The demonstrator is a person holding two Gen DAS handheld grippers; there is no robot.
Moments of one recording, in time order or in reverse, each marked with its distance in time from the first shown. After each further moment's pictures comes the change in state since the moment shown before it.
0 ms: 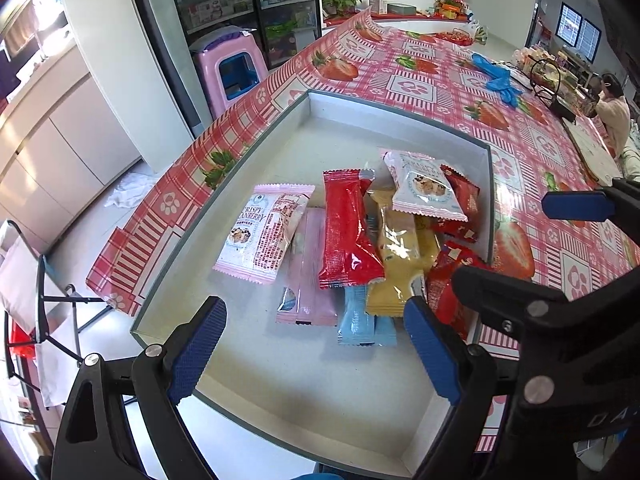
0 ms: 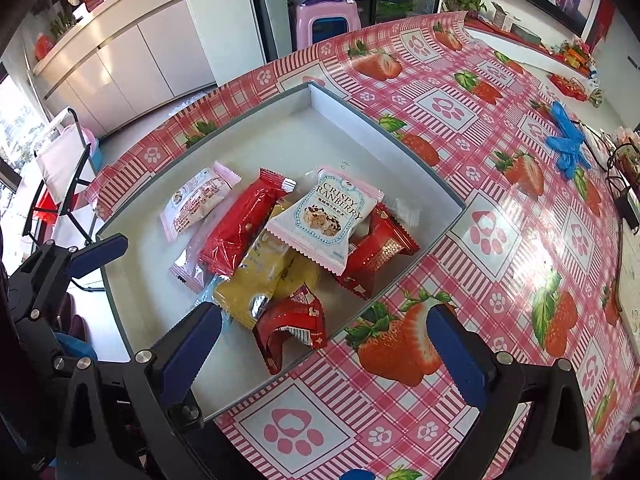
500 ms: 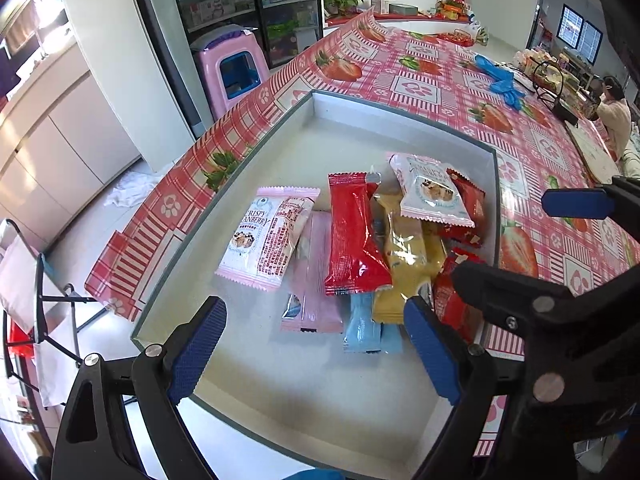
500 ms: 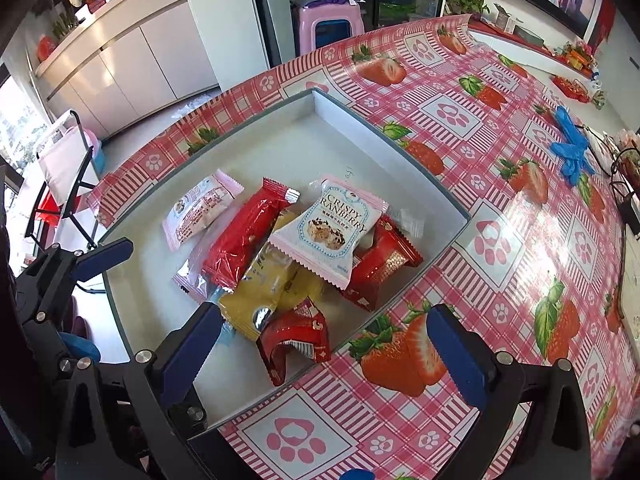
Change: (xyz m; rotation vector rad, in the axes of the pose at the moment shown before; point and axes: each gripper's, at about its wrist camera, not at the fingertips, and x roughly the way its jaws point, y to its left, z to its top) left arm 0.003 0.004 0.004 -0.005 0.001 0.002; right arm 0.002 0.001 0.008 -0.003 -0.005 0.007
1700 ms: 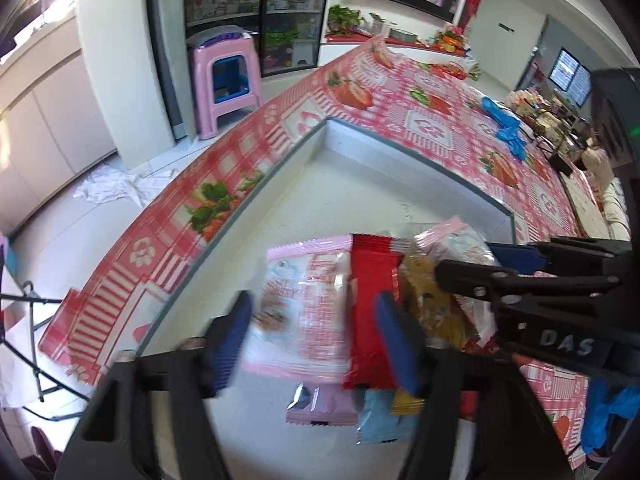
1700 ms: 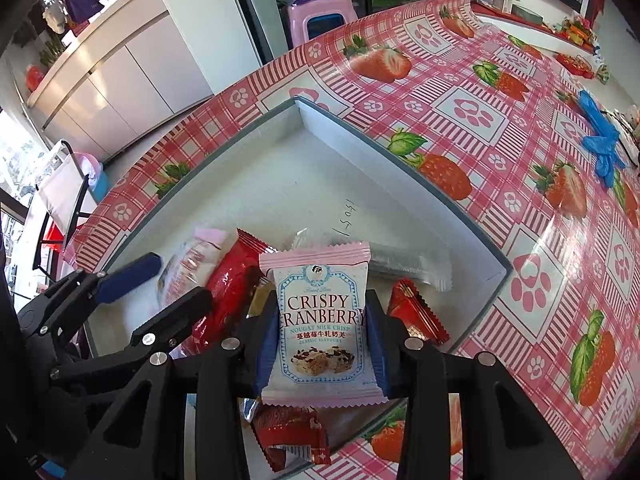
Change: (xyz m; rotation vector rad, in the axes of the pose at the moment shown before) left arm 0.037 0.036 0.032 -0.117 -0.058 -0.142; right arm 0.047 -0.018 0.040 0.088 0.008 0.077
